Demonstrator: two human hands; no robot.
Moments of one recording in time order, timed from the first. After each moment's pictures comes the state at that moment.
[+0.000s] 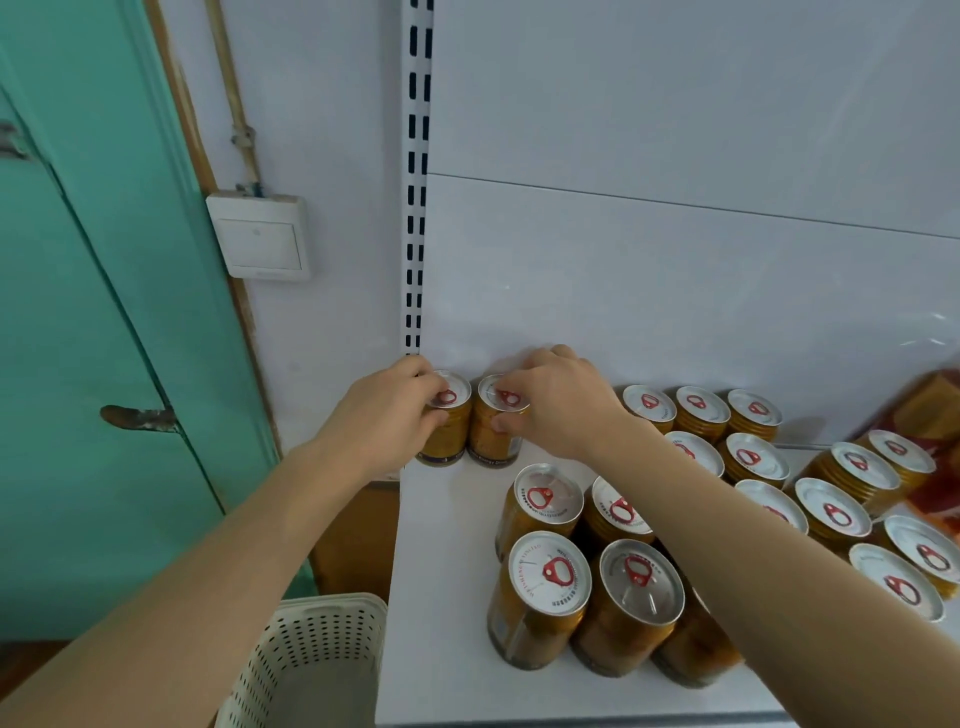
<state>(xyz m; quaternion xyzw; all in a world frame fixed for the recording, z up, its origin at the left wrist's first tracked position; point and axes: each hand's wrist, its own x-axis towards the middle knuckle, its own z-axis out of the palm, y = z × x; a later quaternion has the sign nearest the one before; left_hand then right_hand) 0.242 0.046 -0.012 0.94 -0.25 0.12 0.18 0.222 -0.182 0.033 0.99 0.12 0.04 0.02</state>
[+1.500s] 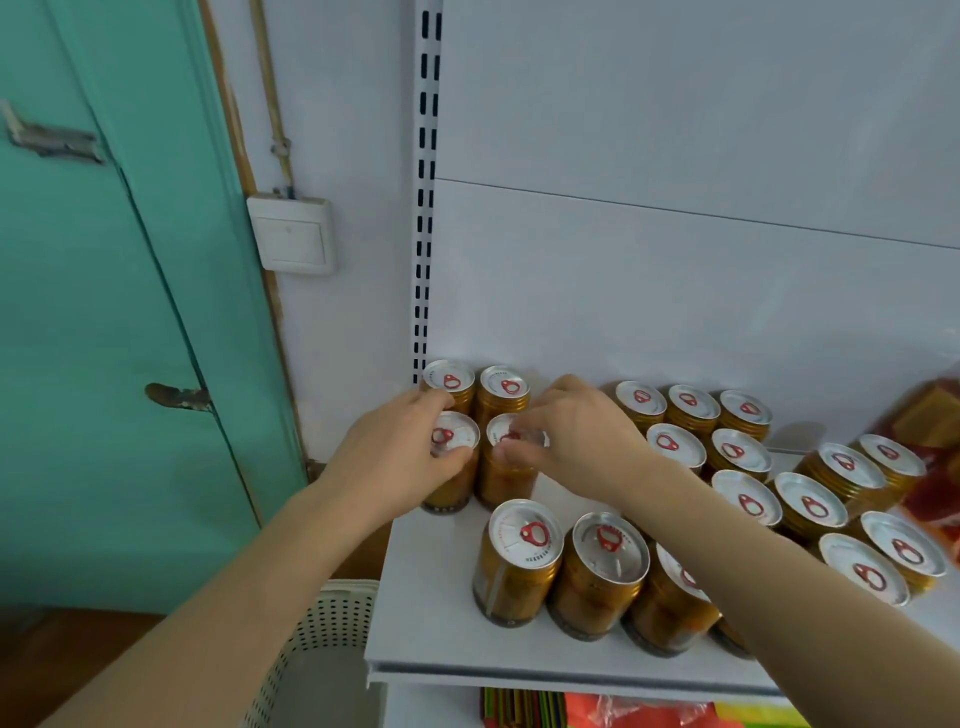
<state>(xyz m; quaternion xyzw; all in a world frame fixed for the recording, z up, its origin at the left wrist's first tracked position) 0.145 0.024 0.012 0.96 -0.15 0.07 0.21 0.153 -0.199 0.044 0.98 0.18 0.00 0.01</state>
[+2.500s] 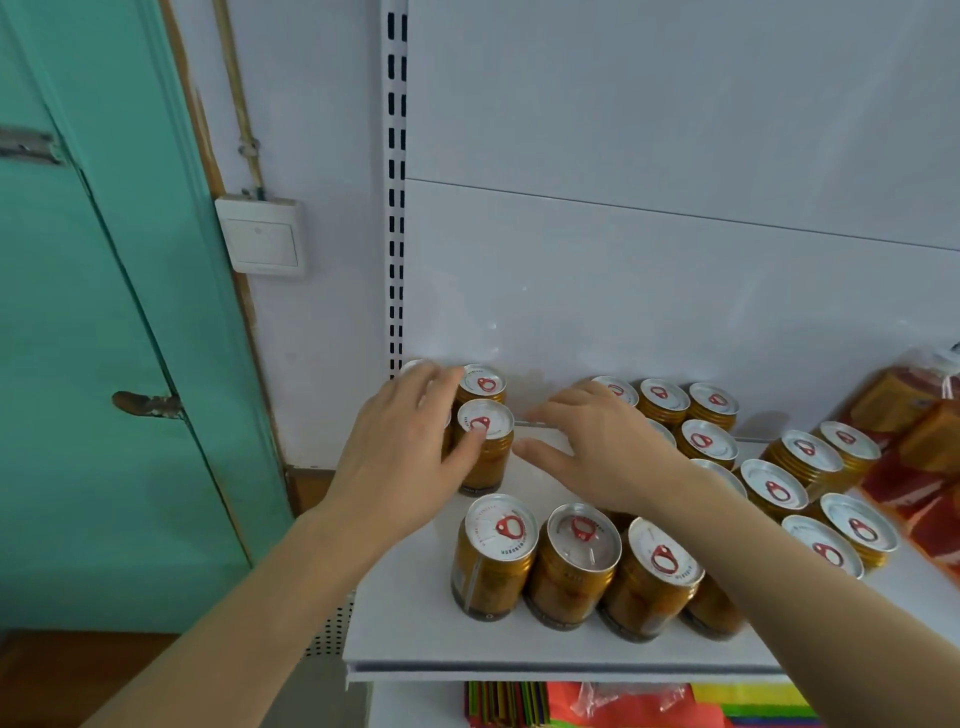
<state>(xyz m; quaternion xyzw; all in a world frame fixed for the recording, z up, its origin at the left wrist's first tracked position) 0.126 0.000 0.016 0.92 -0.21 0.21 0.25 0.127 -0.236 0.045 0.99 0.16 0.03 -0.03</state>
